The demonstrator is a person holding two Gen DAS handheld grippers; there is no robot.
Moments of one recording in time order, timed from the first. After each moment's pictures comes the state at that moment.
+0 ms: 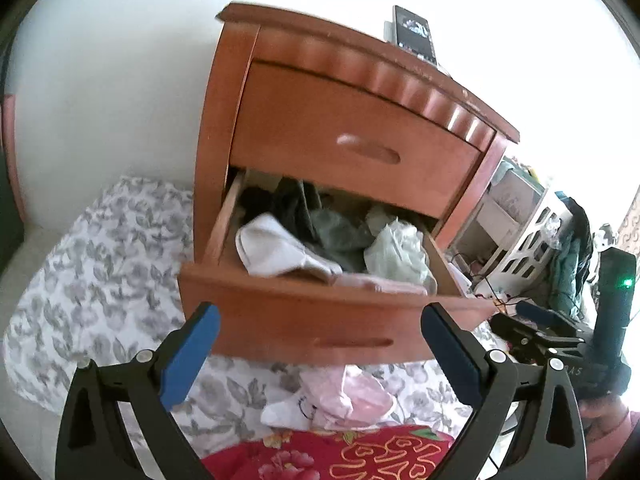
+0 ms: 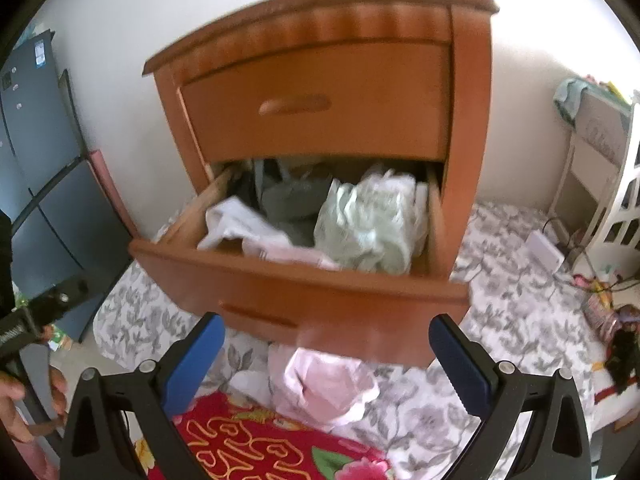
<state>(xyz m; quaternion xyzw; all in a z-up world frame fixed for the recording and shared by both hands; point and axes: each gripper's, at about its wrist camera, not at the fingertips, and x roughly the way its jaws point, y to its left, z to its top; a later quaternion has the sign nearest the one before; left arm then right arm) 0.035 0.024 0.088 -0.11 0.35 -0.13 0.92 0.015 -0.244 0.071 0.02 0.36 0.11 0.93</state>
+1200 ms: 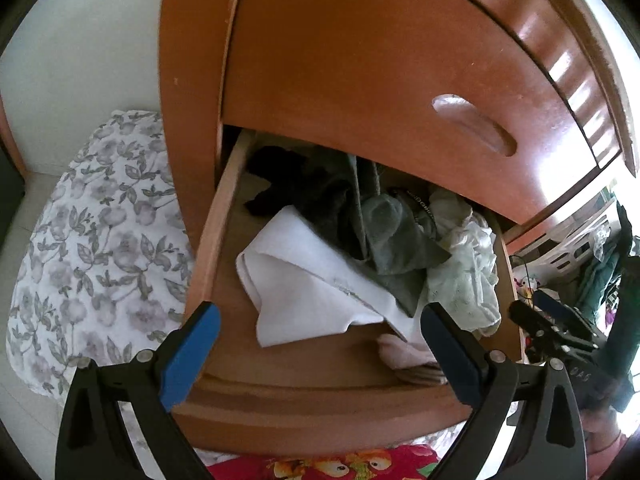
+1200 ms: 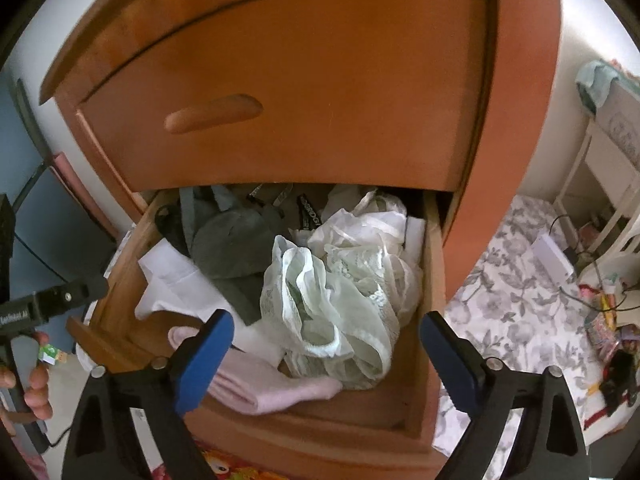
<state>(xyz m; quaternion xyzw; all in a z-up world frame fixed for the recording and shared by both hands) 0.195 0.017 0.043 -0.12 0.52 -0.10 0.84 0.171 -0.243 0.054 0.03 0.46 0.09 0.88</state>
